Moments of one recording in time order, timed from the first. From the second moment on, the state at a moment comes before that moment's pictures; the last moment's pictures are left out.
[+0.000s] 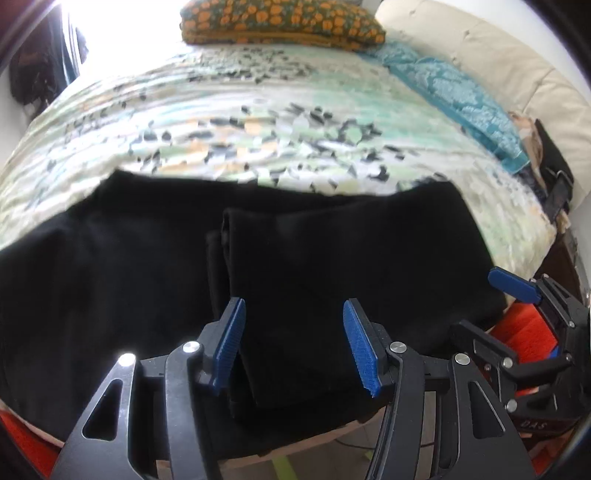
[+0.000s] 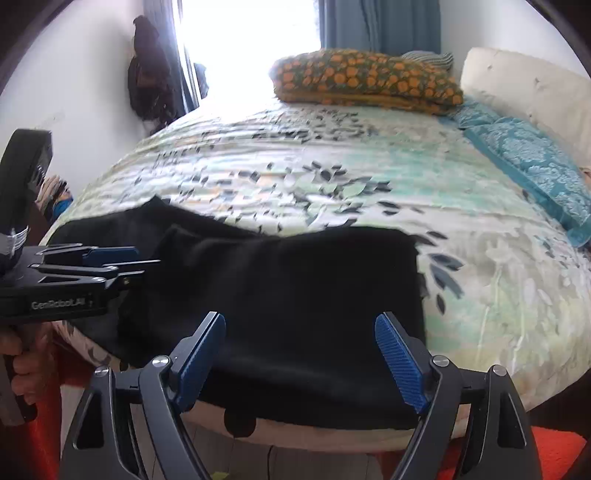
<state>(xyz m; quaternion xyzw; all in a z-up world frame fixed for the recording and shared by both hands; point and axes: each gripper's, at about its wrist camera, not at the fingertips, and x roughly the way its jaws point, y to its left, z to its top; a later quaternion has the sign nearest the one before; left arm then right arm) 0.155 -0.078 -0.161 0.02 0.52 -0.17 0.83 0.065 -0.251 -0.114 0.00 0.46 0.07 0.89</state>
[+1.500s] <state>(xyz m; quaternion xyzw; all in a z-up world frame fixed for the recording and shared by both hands) 0.188 0.288 -0.161 -0.14 0.54 0.06 0.83 0.063 -0.203 -0.115 -0.05 0.44 0.10 0.89</state>
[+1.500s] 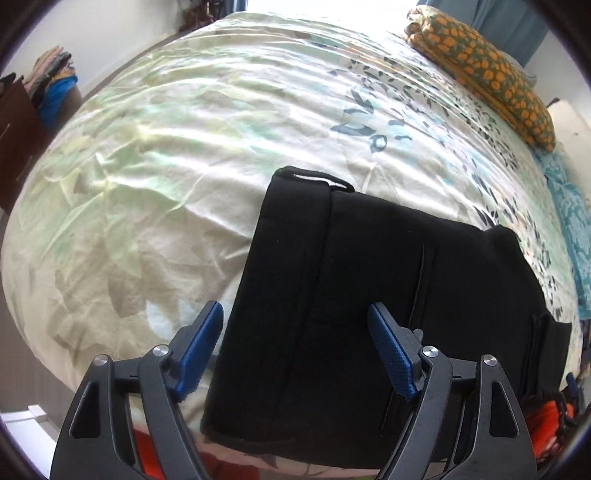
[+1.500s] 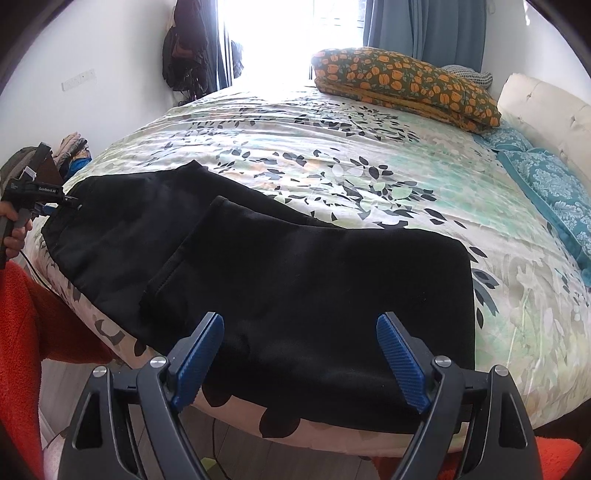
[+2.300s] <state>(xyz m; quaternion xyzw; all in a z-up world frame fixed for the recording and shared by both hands) 0.209 0.301 -0.181 -0.21 0.58 -0.07 0.78 0.073 -0.152 -0.126 -0.04 0.48 0.14 0.87</state>
